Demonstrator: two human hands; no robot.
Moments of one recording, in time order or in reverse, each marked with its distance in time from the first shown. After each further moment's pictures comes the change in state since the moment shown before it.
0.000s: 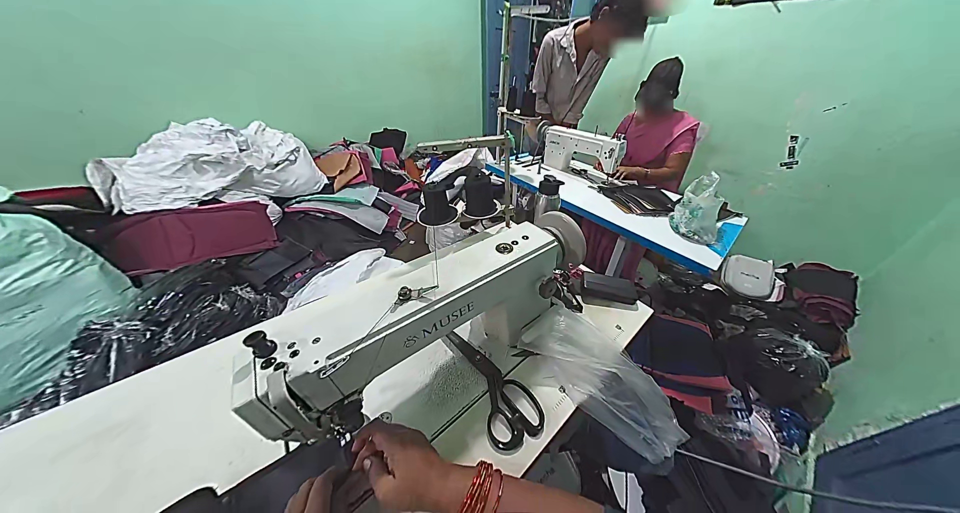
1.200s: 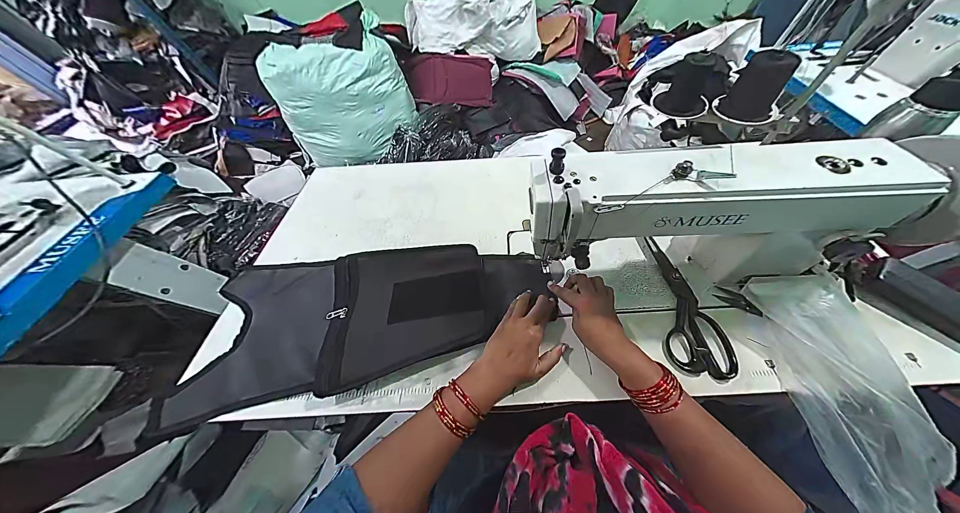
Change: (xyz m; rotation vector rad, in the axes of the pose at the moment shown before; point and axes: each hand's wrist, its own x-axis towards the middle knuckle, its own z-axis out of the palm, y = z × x) left_hand -0.022 -0.014 -0.012 0.258 -0.278 0.299; right_hand 0.006 -0.010 -0.004 -0.640 -0.232 0.248
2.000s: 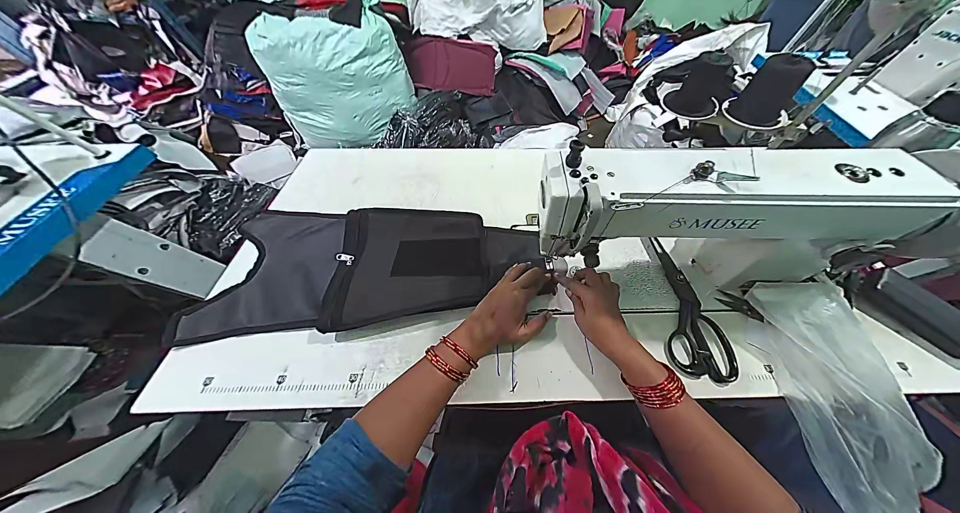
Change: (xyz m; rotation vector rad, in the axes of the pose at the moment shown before) left_hand 0.028 -0.059 0.000 -0.191 0.089 0.166; right_hand 0.007 0.002 0.000 0.080 0.055 0.057
